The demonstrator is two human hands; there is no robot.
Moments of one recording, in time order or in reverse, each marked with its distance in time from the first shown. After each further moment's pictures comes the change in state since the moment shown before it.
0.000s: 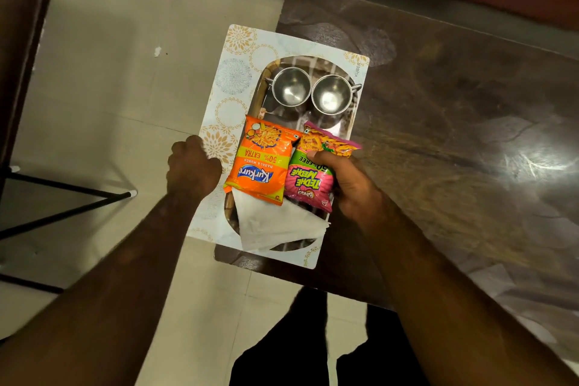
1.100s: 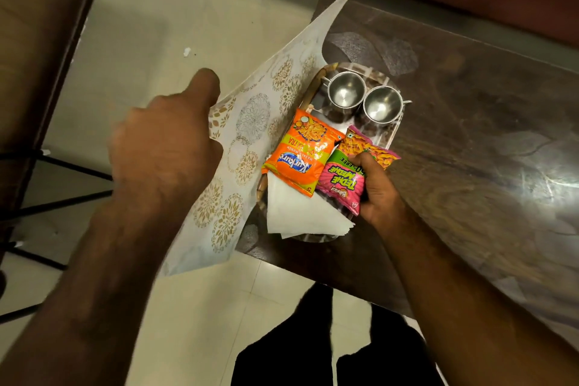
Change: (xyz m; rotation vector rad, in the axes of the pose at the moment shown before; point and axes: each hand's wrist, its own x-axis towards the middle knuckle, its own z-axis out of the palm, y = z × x) left_hand -0.125 0.058 -0.142 0.385 0.429 0.379; right_hand -0.016 0.003 -0.010 0.227 0.089 0.000
